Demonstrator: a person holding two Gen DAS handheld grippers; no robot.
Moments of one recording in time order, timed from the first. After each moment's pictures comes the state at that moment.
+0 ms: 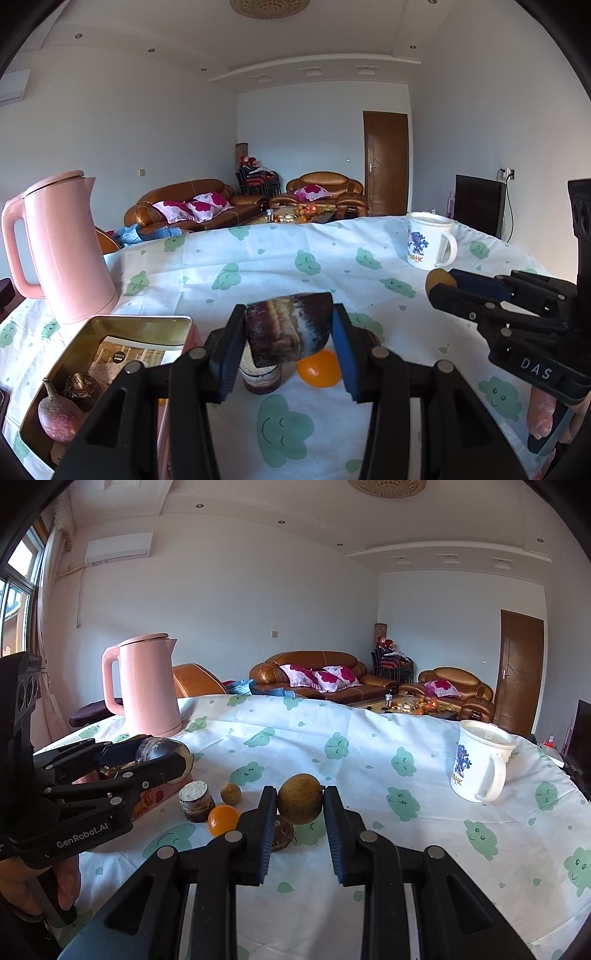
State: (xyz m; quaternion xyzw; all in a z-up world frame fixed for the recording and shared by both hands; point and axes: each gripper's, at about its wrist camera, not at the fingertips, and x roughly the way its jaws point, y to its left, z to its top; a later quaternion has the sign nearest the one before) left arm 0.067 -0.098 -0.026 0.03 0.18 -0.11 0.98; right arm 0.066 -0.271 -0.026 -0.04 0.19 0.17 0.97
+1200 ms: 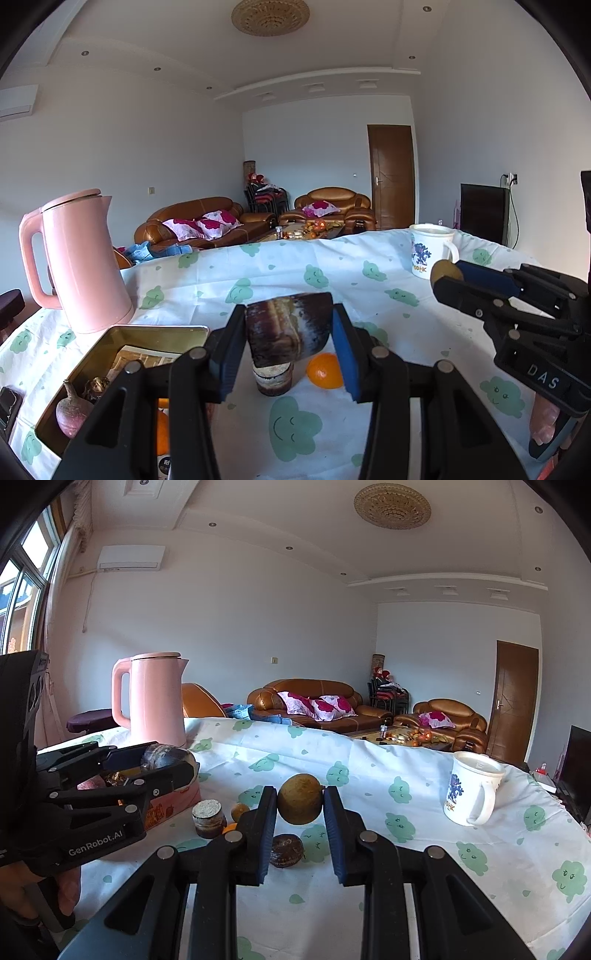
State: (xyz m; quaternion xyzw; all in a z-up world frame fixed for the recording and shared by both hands) left arm 0.046 -0.096 -0.019 0.05 0.15 -0.09 0.98; right arm 0.039 -0.256 -0.019 -0.06 0.13 0.16 0.98
